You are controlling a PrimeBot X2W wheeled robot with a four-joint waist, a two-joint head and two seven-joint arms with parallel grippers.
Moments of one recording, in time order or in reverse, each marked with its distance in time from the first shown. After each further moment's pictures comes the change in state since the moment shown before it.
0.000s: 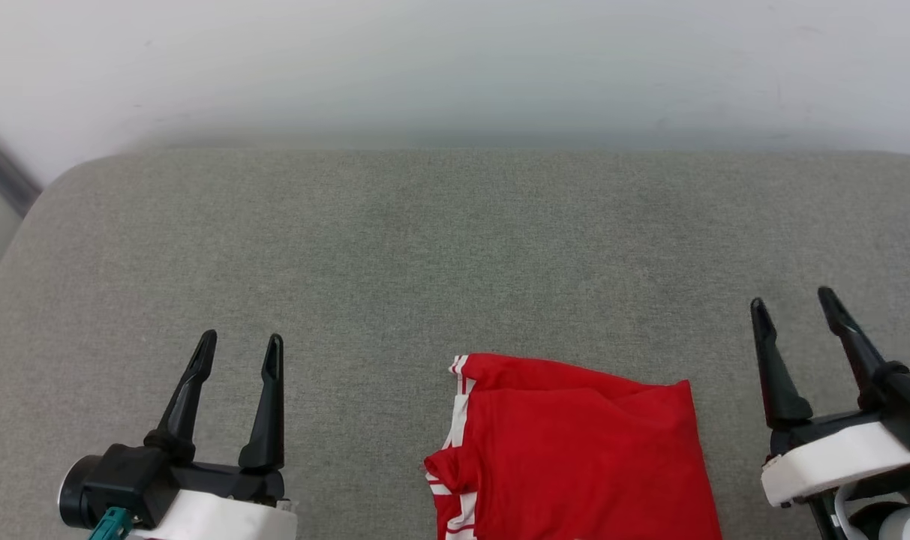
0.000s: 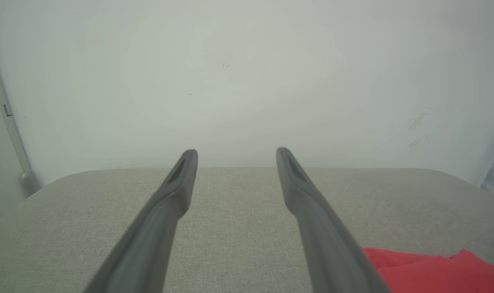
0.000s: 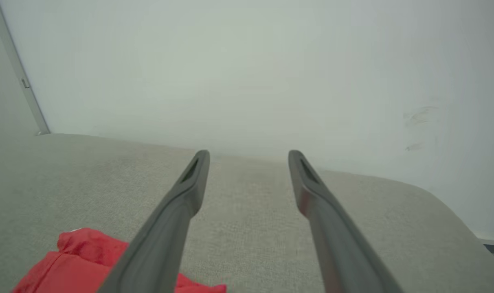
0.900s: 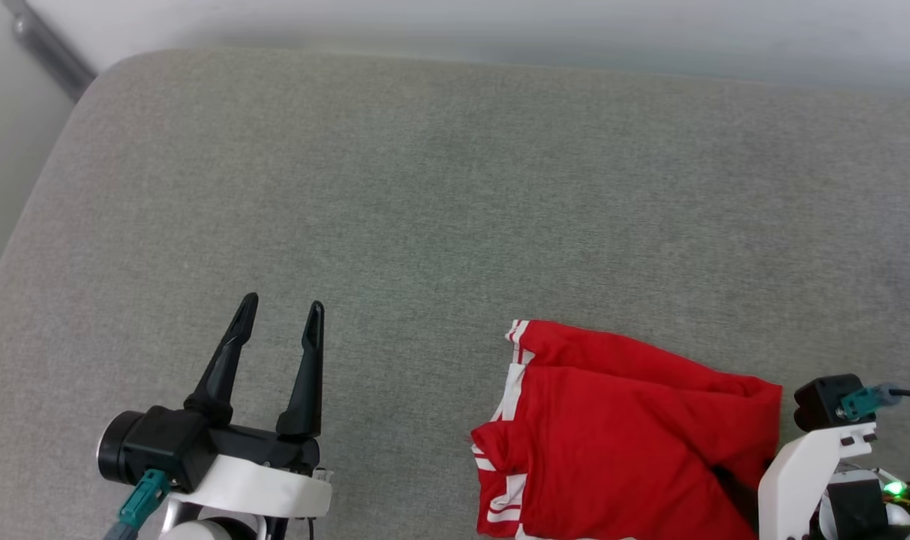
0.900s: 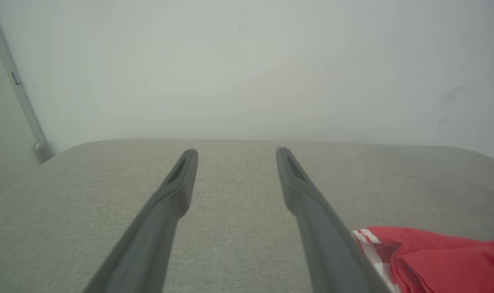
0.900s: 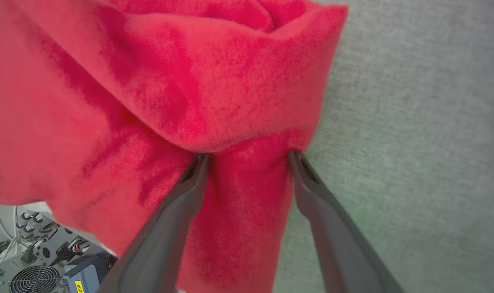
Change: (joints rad) left arm -0.093 -0.008 -0.070 0.030 0.007 0.000 0.000; right arm 0.066 -0.060 0.027 -0.029 0.221 0.000 0.997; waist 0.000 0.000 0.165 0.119
